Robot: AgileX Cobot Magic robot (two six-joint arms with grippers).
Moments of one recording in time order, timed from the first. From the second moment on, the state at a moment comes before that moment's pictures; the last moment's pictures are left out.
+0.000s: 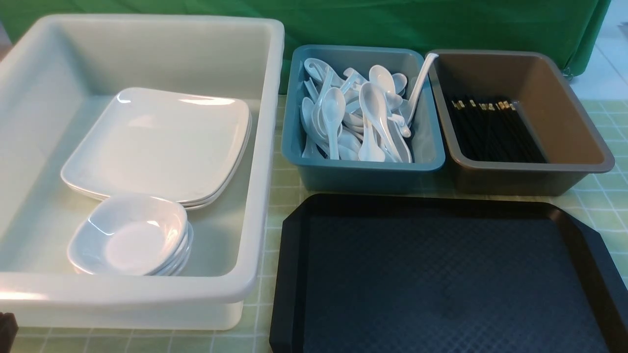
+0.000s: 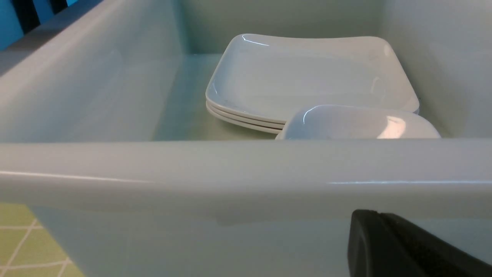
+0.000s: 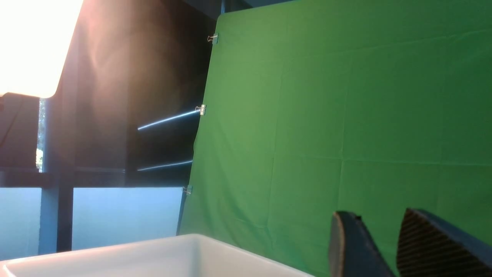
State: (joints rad) right arm 0.71 0.06 -0.37 -0.58 -0.09 0.53; left arm 0.05 0.00 0.01 -0.07 0.23 0.11
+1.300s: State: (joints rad) right arm -0.05 0.01 0.01 0.06 0.26 -0.21; left arm 0.05 0.00 0.01 -0.06 0.23 0.11
